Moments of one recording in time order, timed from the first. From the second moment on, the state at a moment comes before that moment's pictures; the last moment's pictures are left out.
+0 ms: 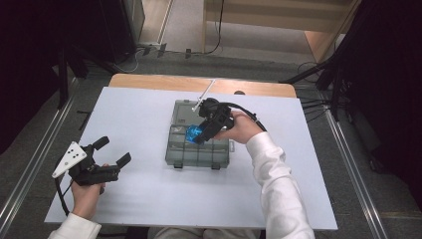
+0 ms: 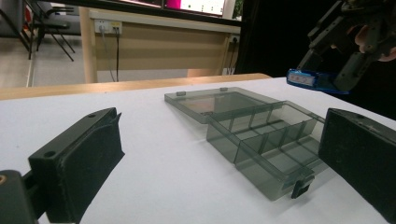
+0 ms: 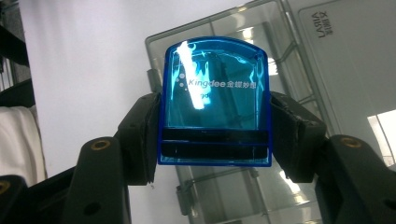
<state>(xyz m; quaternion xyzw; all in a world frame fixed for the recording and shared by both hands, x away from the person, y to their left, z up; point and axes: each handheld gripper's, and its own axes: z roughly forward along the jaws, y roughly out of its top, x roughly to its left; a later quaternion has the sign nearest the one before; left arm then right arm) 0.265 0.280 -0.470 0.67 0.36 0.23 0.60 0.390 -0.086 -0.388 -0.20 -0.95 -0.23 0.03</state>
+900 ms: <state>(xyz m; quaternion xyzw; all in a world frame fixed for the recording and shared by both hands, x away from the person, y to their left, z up) 0.266 0.282 -0.471 0.67 0.37 0.22 0.61 0.435 -0.103 -0.427 -0.18 -0.96 -0.22 0.01</state>
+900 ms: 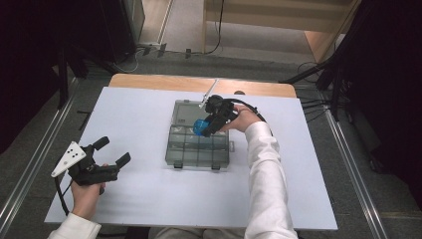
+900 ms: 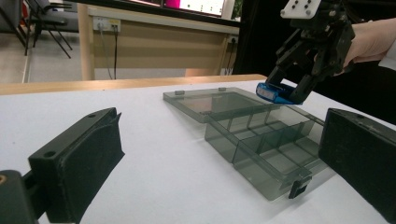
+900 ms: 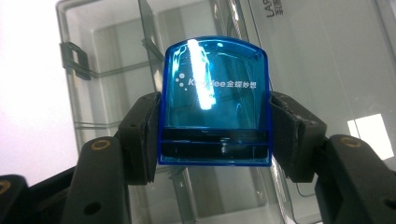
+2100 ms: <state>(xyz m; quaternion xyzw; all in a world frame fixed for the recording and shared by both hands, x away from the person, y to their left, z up) 0.266 0.283 -0.472 0.66 0.37 0.21 0.62 0.397 -0.142 -0.433 -0.28 -0.93 -0.22 -0.01</state>
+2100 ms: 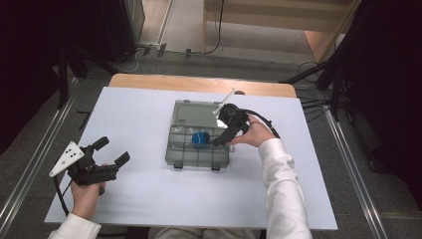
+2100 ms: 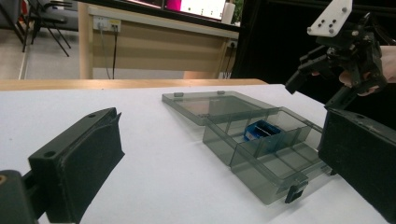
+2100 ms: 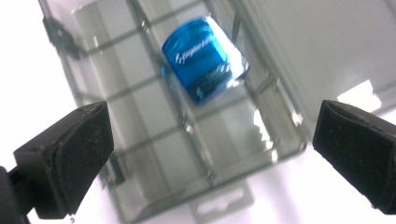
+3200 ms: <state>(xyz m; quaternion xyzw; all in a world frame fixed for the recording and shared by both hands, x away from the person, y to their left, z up) 0.265 0.279 -0.472 0.66 0.37 0.21 0.62 0.306 -0.256 -0.438 -0.41 -0.86 -0.30 -0.07</state>
